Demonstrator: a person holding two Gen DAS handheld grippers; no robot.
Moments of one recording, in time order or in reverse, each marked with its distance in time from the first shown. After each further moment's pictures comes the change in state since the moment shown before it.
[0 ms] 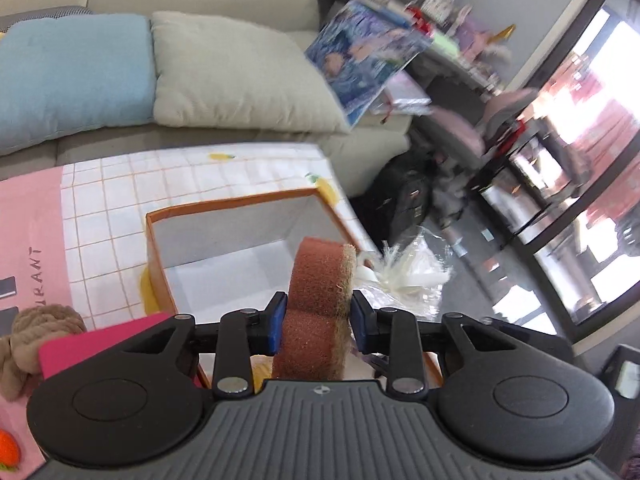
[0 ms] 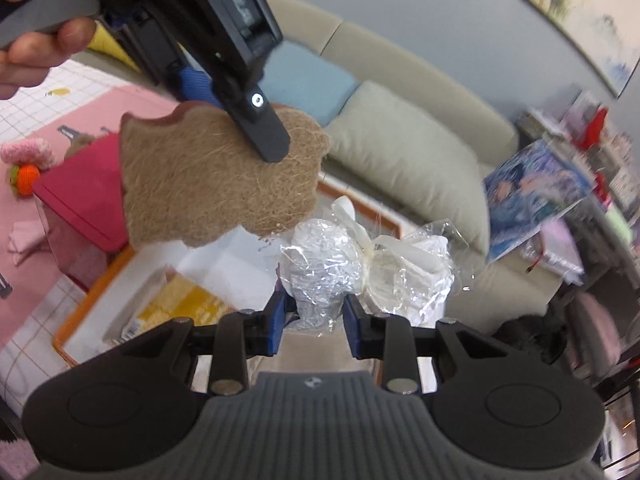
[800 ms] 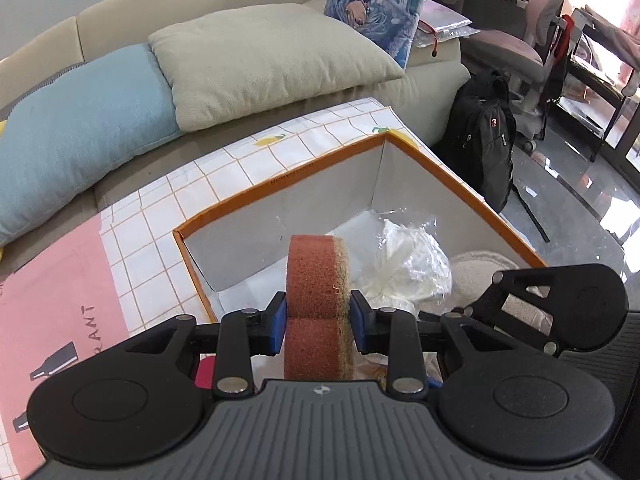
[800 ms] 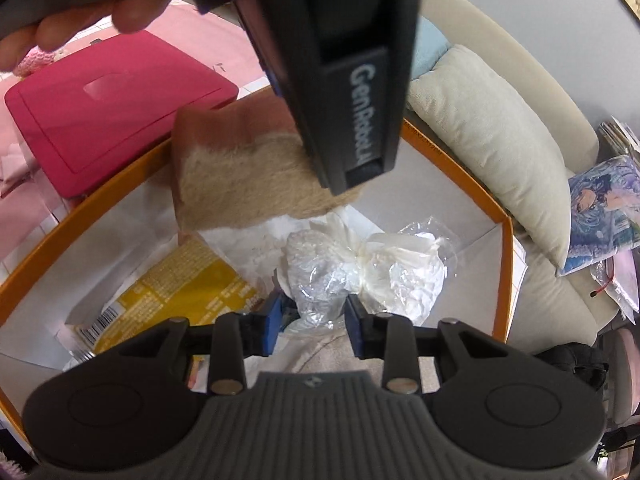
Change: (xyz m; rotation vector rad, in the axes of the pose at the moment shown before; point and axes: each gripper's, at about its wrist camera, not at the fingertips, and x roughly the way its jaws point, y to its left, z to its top) left arm 0.064 -0.004 -0.012 0.279 0.072 0.293; right arm 0.095 0.026 0.011 -0.181 0.126 0.143
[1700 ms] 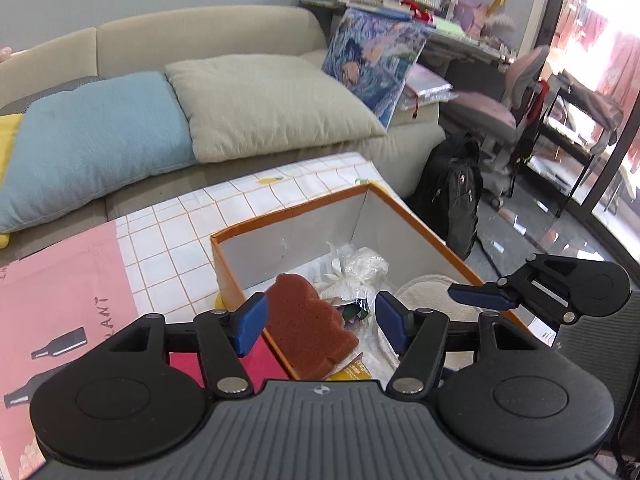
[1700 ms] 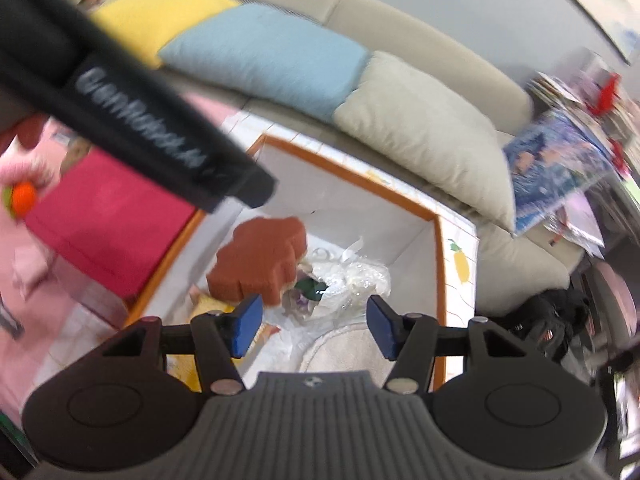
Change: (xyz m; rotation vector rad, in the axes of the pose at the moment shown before) left arm -0.080 0.030 -0.029 -0.096 -0.172 -0.106; right arm -0.066 -0.002 0.018 0.286 -0.050 -0.131
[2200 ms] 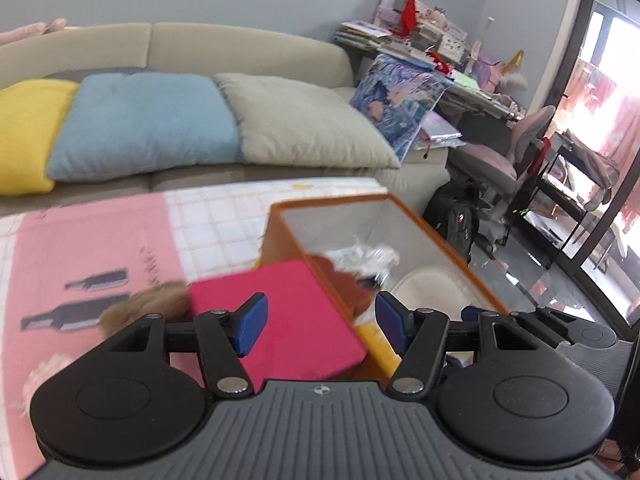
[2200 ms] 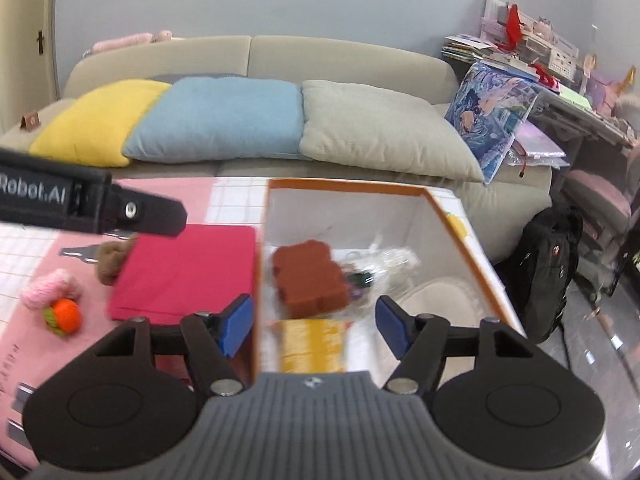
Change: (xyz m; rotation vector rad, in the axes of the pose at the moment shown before) left arm -0.076 0.045 -0.072 -0.144 -0.109 -0.006; right arm -0.050 0.065 -0.026 0.379 -0.123 -0.045
